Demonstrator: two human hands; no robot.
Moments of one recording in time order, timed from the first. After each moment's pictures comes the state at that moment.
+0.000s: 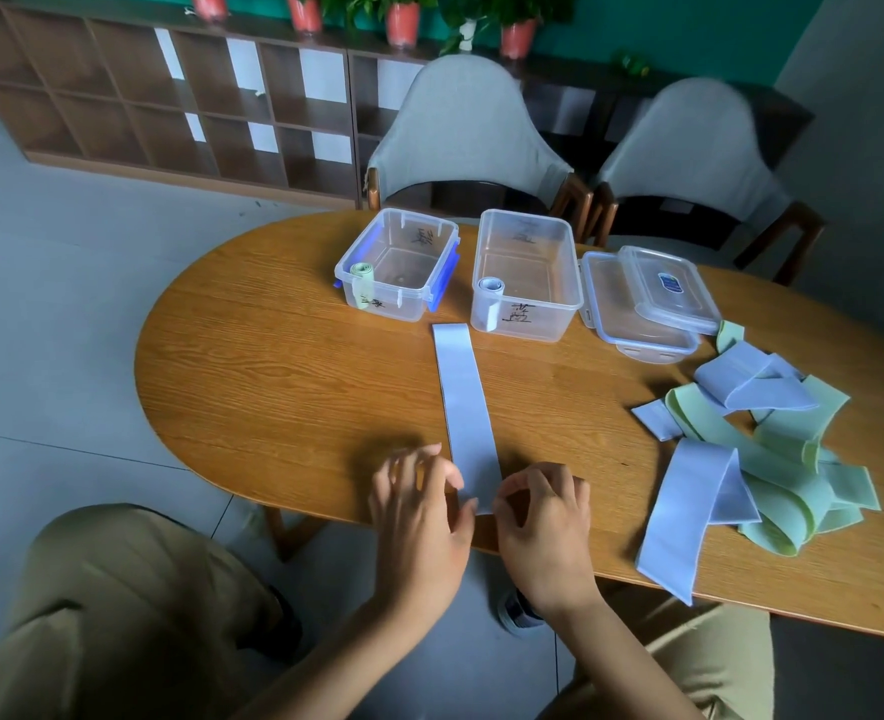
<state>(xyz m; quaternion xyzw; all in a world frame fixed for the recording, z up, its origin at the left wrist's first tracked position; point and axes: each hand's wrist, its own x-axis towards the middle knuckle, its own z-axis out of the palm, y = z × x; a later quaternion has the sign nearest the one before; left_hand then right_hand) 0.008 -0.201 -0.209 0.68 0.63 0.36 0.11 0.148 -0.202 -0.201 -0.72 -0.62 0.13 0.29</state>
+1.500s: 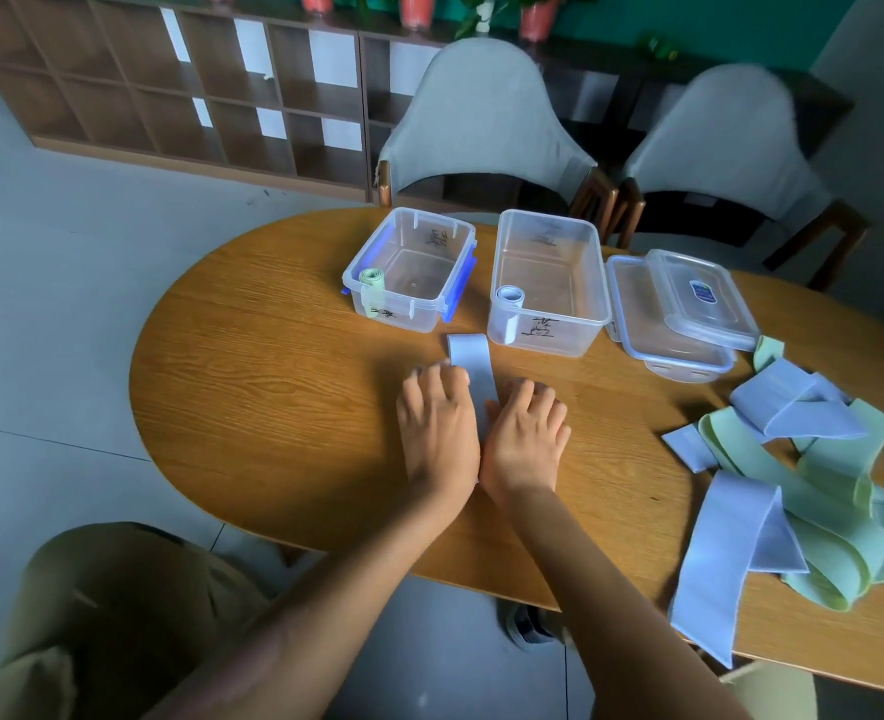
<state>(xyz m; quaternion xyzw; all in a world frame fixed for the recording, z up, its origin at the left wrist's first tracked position) 0.025 -0.060 -0.210 0.65 0.71 0.27 -0.04 0.109 -0.072 -0.202 -0.77 -0.58 0.06 0.24</state>
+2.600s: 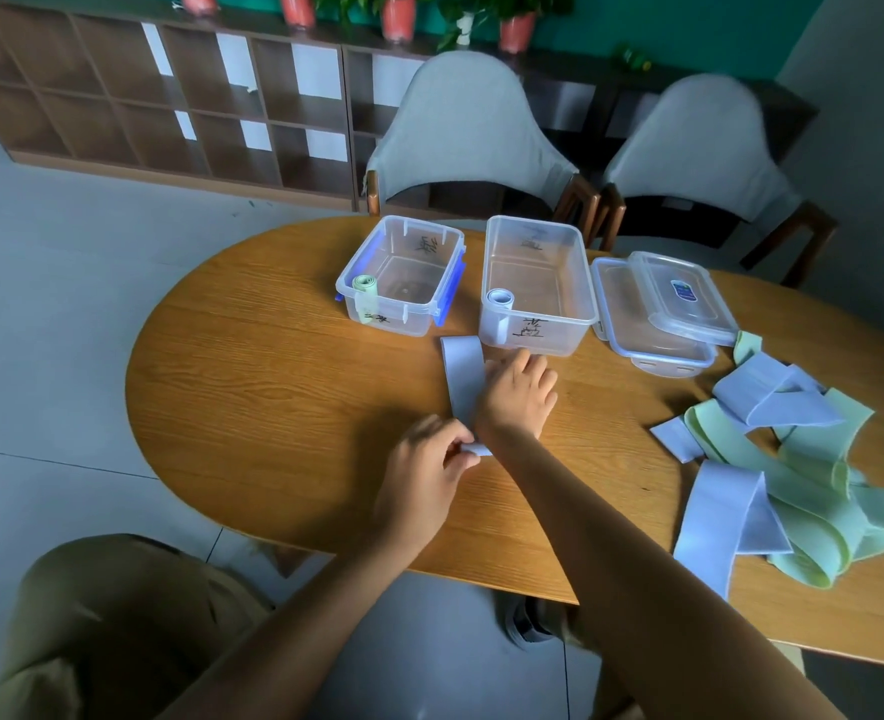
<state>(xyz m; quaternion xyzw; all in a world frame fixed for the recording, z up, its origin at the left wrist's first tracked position) -0.013 -0.106 -0.208 0.72 0.54 0.39 0.19 0.106 -0.010 -0.206 -0.81 -0.53 0.05 0.26</state>
